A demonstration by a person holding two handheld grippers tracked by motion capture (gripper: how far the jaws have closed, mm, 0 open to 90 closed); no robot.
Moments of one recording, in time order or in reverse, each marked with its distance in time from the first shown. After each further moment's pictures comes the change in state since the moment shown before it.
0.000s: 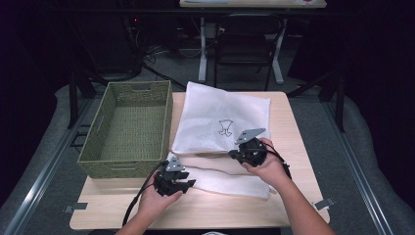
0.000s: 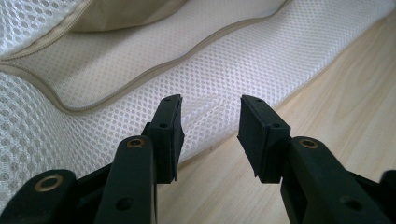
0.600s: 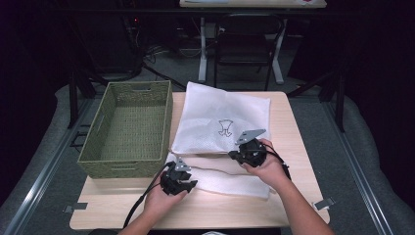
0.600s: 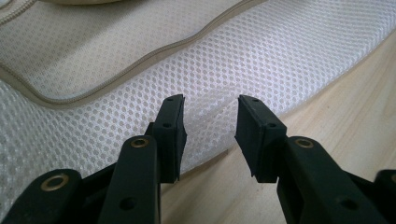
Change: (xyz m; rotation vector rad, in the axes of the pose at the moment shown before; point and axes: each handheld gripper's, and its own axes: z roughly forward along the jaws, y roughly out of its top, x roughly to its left) left arm 0.001 -0.001 0.026 0.069 0.045 0.002; right arm -0.001 -0.004 0.004 -0.006 0.008 0.008
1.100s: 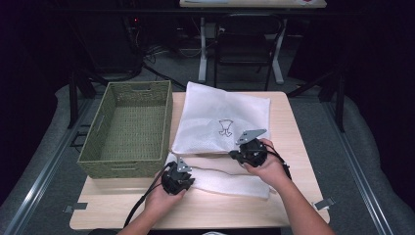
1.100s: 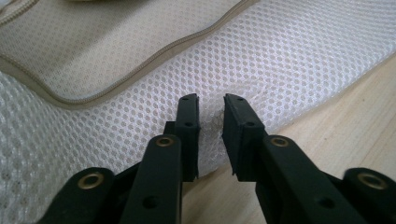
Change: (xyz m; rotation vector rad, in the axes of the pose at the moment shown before) left arm 0.001 -0.002 0.008 0.014 0.059 0.033; right arm -0.001 0.000 -0.001 -0.004 -0.005 -0.003
